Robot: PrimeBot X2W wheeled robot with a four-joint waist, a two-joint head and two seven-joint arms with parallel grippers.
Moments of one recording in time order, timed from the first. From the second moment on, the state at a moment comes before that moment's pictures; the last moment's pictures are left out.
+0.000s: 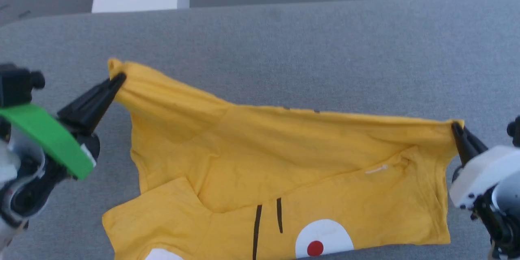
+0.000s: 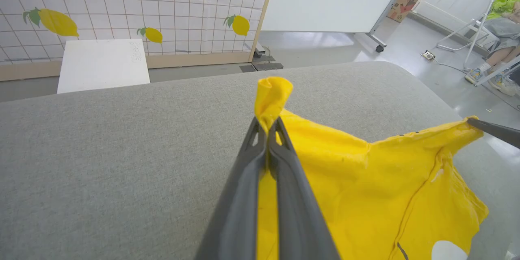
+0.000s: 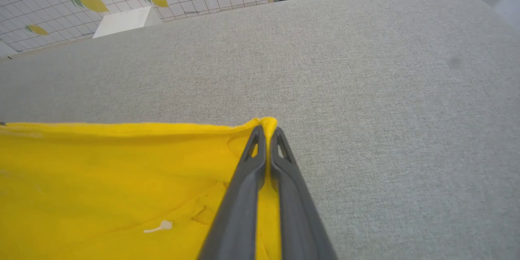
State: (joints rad) left arm -0.68 1.03 -0.92 -0.03 -1.36 -0.12 -0.14; right arm -0.12 -0.05 -0.24 -0.17 0.22 0.13 0.55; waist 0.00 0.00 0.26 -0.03
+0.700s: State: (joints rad) left arm -0.19 1.19 -0.99 -0.33 -1.53 0.01 -0.25; right arm 0.28 -0.05 -0.35 -0.26 0.43 0.13 0.76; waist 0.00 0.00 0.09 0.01
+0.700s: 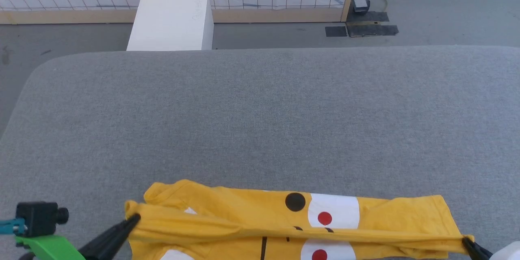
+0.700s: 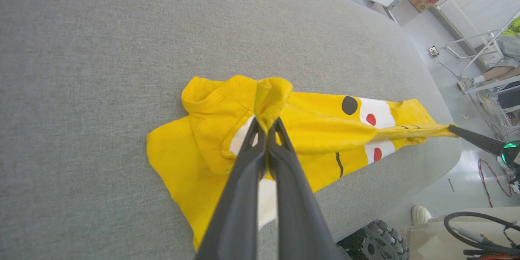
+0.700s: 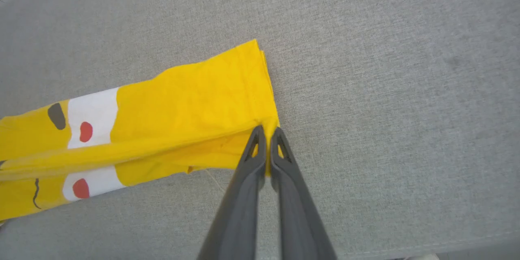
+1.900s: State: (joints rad) left arm -0.28 0.87 -1.04 0.12 -1.43 0.00 -0.21; right arm 0.12 -0.05 -0.24 -0.02 0.31 0.13 0.63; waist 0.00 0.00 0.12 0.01
